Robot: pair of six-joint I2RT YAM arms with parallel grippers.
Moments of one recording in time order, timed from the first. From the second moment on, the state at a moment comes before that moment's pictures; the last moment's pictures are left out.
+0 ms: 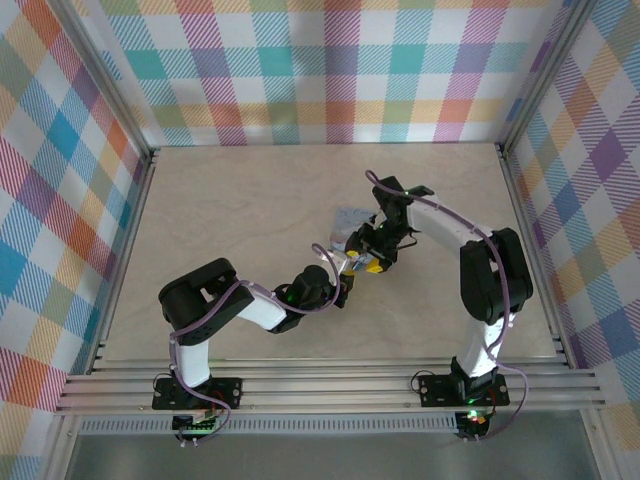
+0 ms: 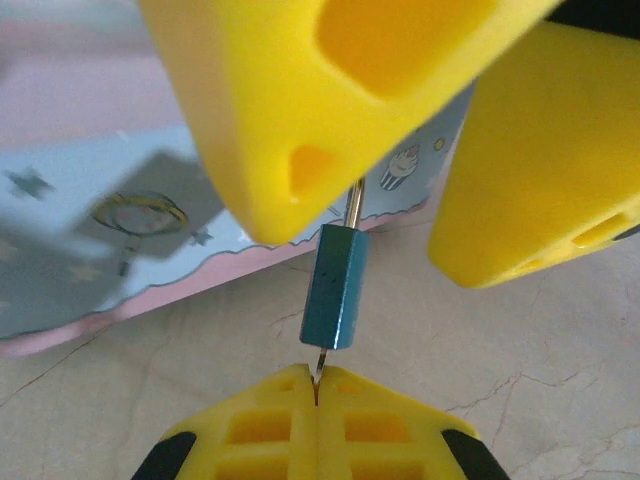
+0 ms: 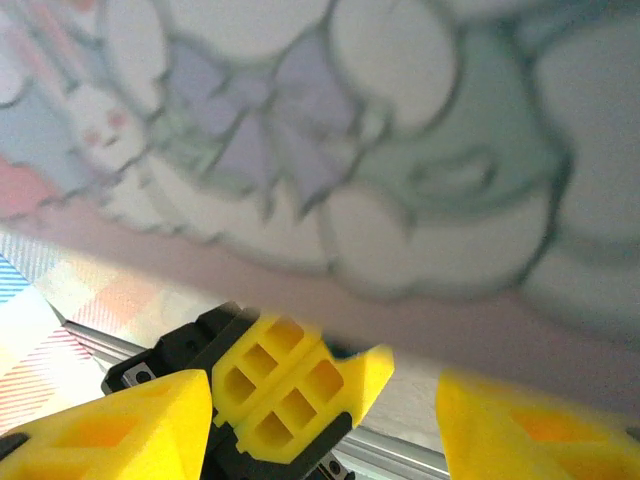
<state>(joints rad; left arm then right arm) -0.94 1.87 0.64 0.83 -0.11 -0.32 0.44 1.81 1.35 -0.96 -0.56 0.74</state>
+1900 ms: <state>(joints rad) -0.94 1.85 0.69 0.69 -0.08 -0.26 0.47 1.75 1.17 -0.73 -0.44 0.93</state>
